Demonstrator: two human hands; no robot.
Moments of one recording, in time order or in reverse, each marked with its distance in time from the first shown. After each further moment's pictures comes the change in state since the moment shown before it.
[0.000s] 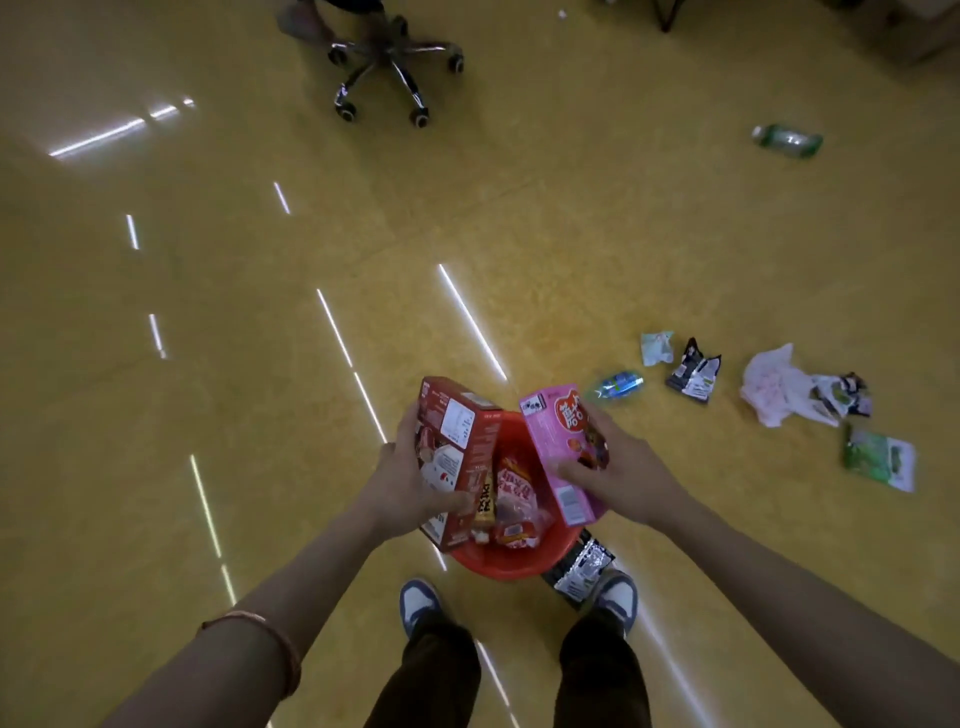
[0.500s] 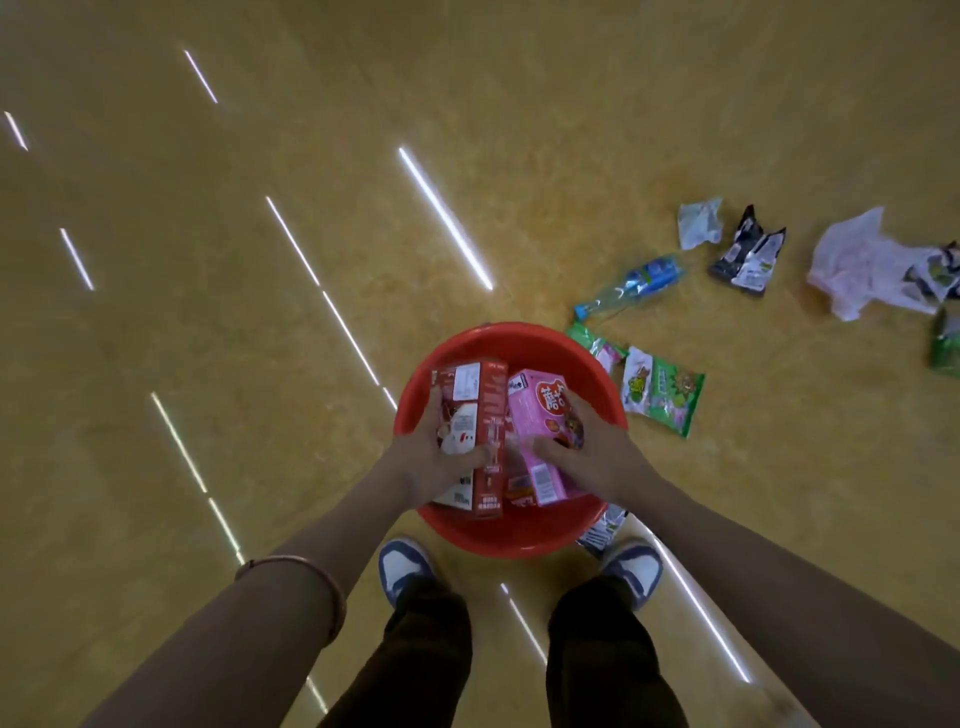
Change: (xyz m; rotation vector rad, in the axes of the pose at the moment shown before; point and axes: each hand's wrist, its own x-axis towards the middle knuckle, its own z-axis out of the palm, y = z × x) left_hand 0.159 -0.149 0.103 0.163 -0.234 -0.232; right_hand 0.150 0.181 0.163 0.031 -0.112 0.274
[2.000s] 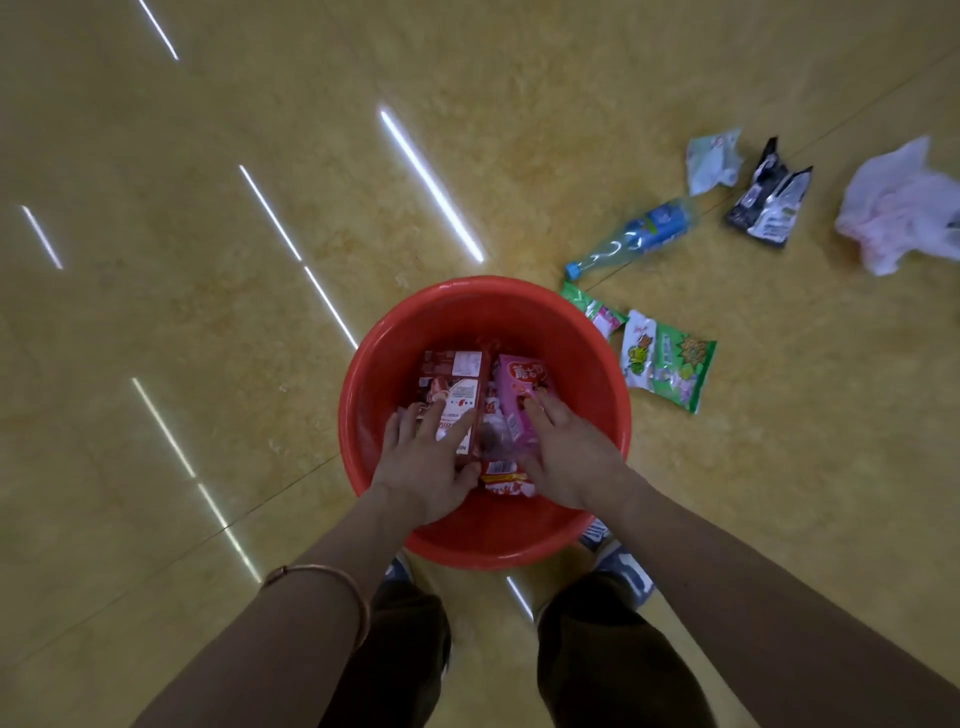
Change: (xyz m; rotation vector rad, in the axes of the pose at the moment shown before) left_hand 0.082 -0.051 0.080 0.813 0.044 0.149; right_hand 0.072 0.076 0.056 -0.534 -0.074 -0.101
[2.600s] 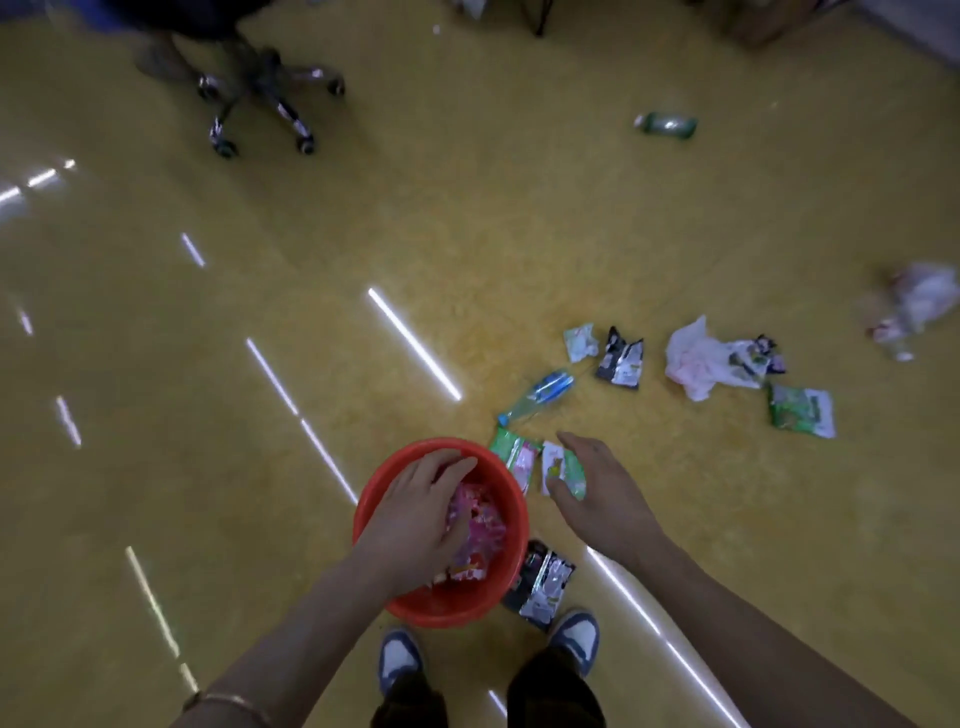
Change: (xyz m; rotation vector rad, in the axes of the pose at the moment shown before) left_hand -0.218 0.131 -0.243 -0.165 0.371 0.354; right_hand -0.267 -0.016 -0.222 0.423 0.550 0.020
